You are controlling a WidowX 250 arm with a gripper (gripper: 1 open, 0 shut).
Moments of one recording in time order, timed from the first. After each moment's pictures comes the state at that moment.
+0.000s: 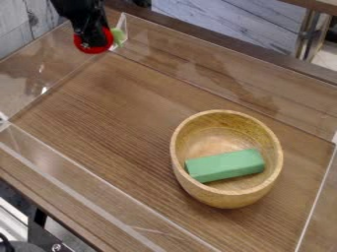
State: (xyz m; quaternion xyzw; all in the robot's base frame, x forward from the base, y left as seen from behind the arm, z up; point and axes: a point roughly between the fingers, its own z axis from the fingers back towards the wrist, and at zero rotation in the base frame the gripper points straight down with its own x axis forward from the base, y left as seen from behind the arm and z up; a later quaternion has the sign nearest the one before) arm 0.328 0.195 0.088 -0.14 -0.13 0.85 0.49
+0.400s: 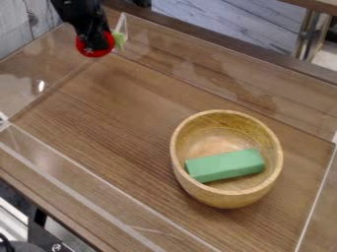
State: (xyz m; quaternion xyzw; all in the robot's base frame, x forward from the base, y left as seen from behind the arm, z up) arm 0.335 0.197 0.078 -0.14 -0.14 0.85 0.48
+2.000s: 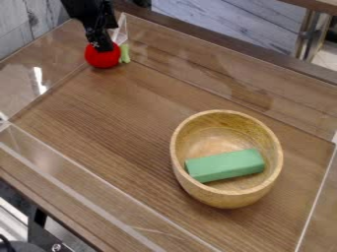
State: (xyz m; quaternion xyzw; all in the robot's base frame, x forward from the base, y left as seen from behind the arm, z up) arm 0.359 0.194 0.076 -0.15 -0.11 0.85 0.48
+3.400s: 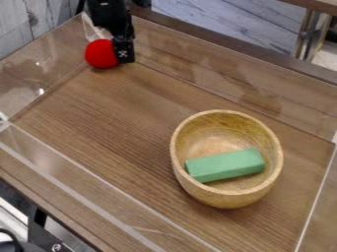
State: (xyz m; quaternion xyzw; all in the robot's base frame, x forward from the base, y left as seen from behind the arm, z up) arm 0.348 0.144 0.084 -0.09 -0.11 0.90 0.42
